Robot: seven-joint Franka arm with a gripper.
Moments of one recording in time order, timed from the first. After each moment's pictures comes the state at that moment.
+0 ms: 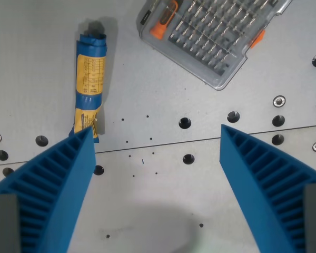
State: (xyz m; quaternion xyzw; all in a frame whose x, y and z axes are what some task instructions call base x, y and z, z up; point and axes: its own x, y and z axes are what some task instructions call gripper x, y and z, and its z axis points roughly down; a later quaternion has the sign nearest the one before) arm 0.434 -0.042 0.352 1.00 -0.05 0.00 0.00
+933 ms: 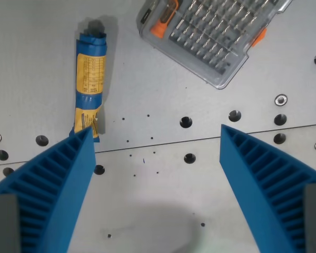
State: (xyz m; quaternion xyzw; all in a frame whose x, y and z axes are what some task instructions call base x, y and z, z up) arm 0.434 -0.041 0.346 1.00 -0.05 -0.01 0.00
